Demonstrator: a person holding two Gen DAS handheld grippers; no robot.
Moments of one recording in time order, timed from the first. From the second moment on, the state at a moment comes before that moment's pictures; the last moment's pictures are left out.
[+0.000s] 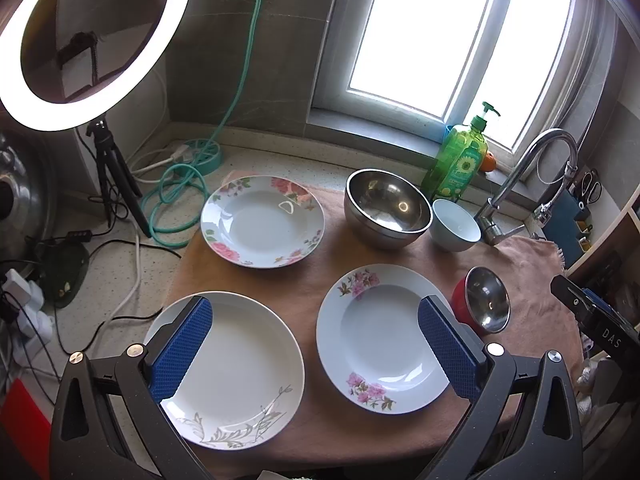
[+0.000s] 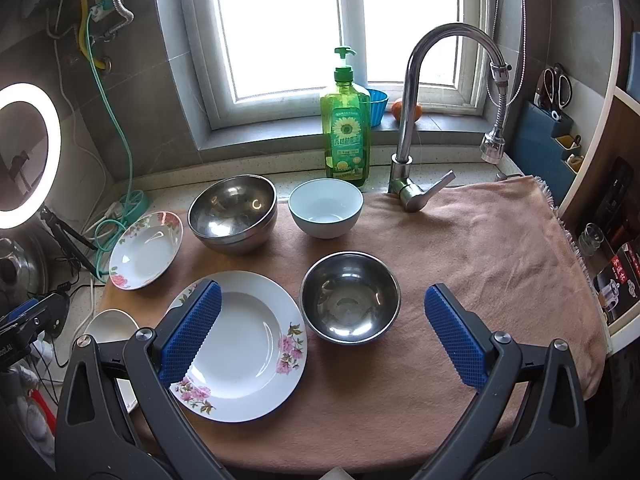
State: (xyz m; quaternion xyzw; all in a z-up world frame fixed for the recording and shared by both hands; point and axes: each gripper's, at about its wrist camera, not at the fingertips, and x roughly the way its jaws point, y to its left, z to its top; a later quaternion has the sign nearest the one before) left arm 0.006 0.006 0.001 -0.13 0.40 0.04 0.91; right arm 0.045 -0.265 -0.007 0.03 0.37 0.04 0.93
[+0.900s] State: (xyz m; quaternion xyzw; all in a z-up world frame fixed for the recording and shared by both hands) left arm 0.020 0.030 -0.041 -0.14 0.45 0.02 0.88; right arm 0.049 -0.313 -0.074 0.09 0.47 0.02 0.88
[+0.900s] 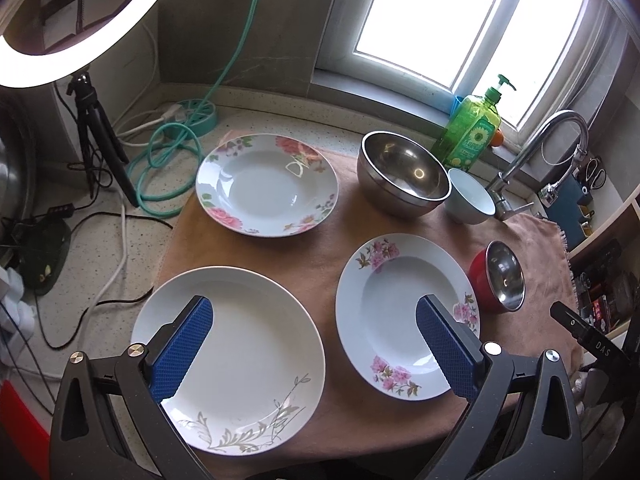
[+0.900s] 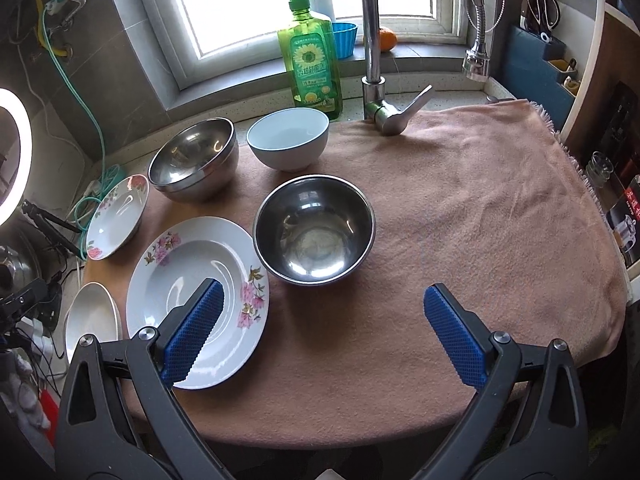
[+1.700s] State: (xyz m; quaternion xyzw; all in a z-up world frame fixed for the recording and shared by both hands) left arm 0.082 0.014 -0.098 -0.19 0.53 -0.09 0.82; right arm 0.070 -0.305 -0.154 0.23 0.57 0.12 0.78
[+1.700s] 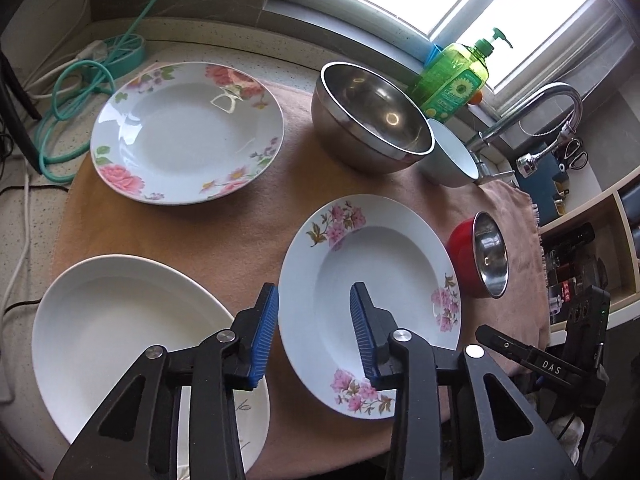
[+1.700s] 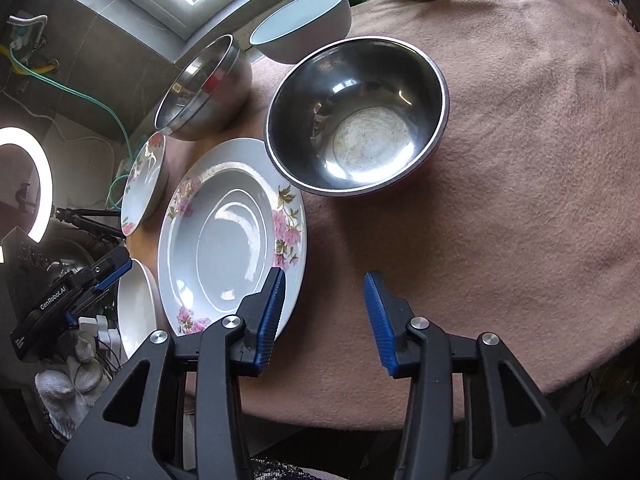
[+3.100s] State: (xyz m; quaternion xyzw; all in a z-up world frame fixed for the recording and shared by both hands) left arm 0.126 0.023 -0.138 -0.21 0.59 -0.11 0.77; right arm 0.078 -0.292 -0.170 0.27 0.59 0.15 0.75
